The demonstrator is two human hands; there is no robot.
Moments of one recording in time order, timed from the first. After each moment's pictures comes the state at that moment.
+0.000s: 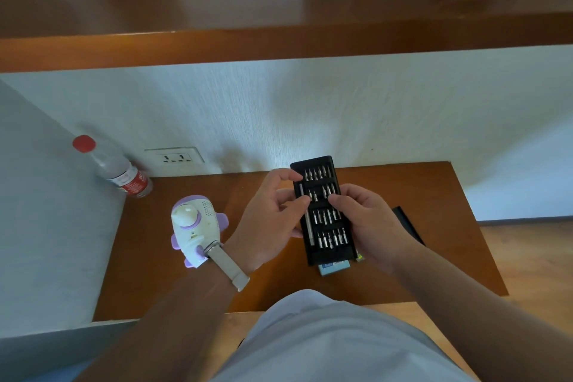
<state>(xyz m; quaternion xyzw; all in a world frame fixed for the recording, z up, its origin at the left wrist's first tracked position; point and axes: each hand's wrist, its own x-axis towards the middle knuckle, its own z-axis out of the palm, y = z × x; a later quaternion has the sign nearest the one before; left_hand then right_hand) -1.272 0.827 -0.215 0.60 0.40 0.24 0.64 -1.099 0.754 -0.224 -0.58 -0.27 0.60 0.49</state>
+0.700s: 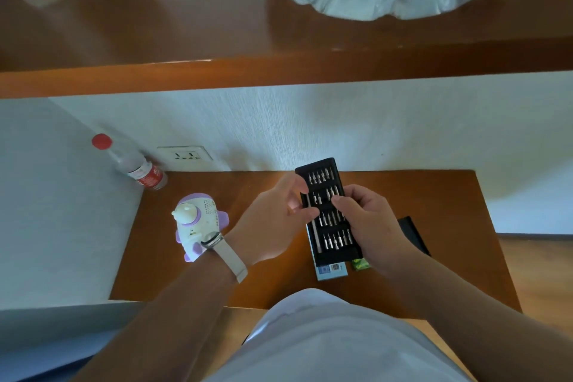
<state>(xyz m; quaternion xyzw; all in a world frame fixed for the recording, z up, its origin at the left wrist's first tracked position) -1.239 0.834 -0.206 0.78 0.46 0.11 0.41 -1.064 0.768 -0.238 -0.60 -0.30 0.57 0.47</state>
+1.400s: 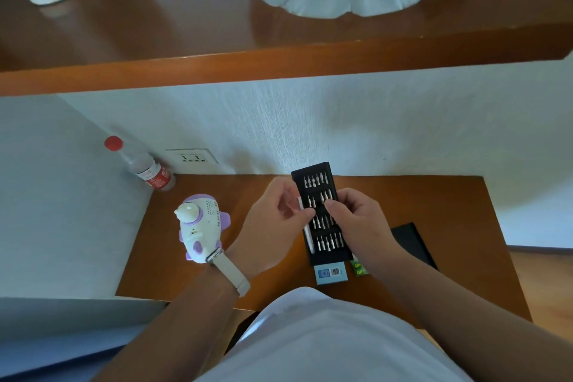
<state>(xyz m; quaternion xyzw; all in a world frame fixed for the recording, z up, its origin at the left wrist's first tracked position) -1.230 0.809 -0.215 0.70 0.49 0.26 0.45 -1.061 0.768 -0.254 -0.61 -0.35 0.54 0.46</state>
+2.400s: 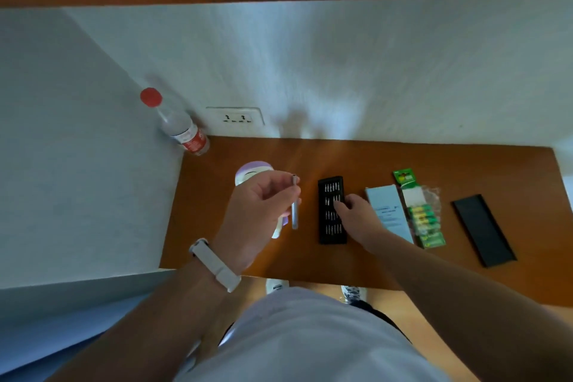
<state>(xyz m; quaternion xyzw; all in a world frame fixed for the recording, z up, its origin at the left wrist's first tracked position) -1.388 0.854 -0.228 0.53 0.56 0.26 0.58 -1.185 0.823 -0.403 -0.77 -0.32 0.52 0.21</state>
